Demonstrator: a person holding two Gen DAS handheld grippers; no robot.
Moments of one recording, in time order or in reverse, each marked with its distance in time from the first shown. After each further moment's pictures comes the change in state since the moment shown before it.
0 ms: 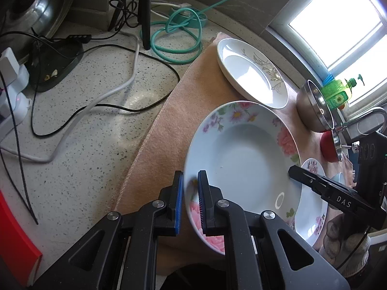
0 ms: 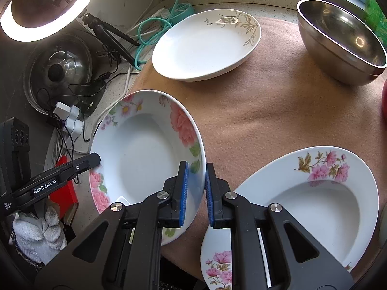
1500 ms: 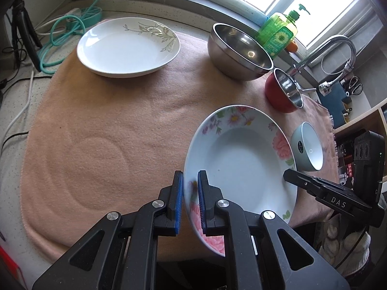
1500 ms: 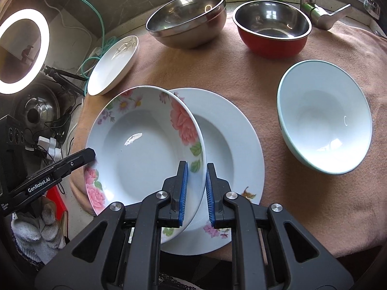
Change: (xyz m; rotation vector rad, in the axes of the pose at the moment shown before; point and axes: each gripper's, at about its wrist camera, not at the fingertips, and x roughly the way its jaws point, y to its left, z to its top) left arm 0.036 -0.147 -0.026 0.306 0.104 -0.134; right arm -0.093 -0.119 -0.088 0.292 -0.084 -0.133
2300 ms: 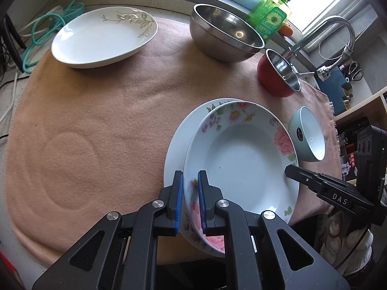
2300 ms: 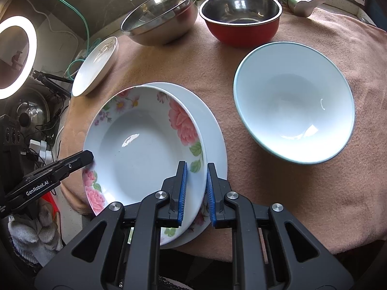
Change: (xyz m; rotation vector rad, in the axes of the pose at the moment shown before) left arm 0.024 -0.026 -0.004 0.038 0.050 -0.001; right arm 0.001 -0.024 -0.007 0.038 0.004 -0.041
